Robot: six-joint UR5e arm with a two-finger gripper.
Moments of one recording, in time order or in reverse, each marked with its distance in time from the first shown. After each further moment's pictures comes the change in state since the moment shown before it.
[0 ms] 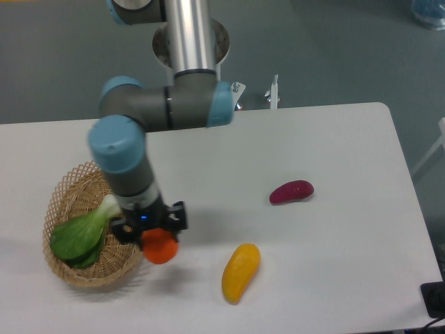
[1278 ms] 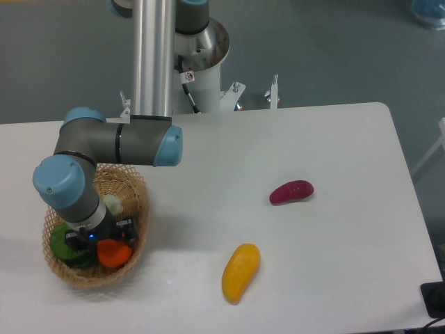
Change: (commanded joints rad) arm -0.326 -0.152 0.015 0.005 0.035 -0.345
